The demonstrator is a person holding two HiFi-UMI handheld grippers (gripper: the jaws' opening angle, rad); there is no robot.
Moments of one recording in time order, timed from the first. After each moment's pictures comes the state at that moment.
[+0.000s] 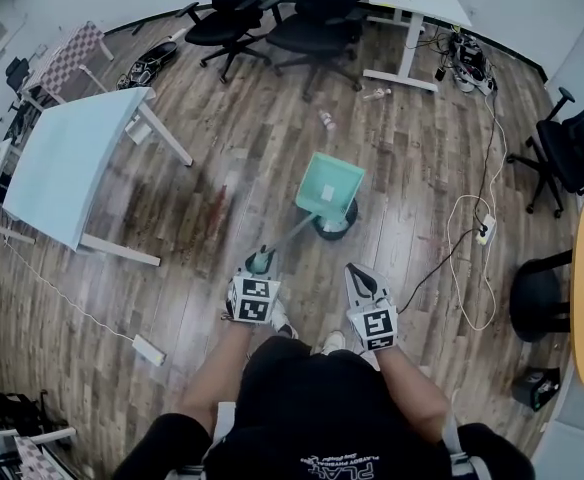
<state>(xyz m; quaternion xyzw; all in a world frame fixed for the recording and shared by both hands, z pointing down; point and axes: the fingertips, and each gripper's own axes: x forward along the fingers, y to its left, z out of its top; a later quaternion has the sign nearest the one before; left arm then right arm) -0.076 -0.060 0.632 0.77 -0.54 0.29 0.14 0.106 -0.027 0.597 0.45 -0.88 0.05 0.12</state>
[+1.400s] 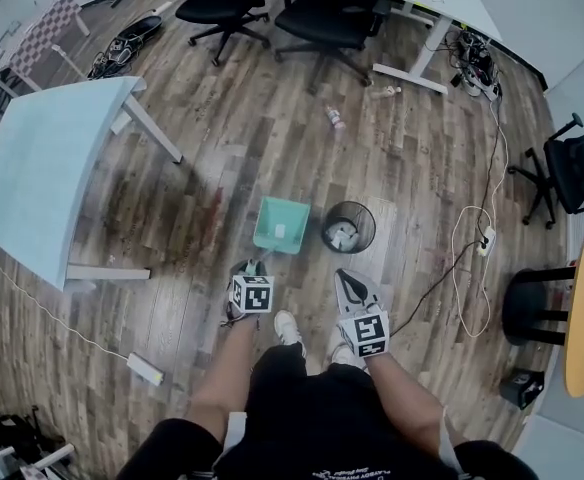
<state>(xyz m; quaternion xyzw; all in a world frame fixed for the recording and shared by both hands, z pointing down) -0.265 -0.181 0.794 0.68 -0.55 0.37 0.31 -0.071 -0.165 0.643 0.45 -0.87 0.09 0.18</state>
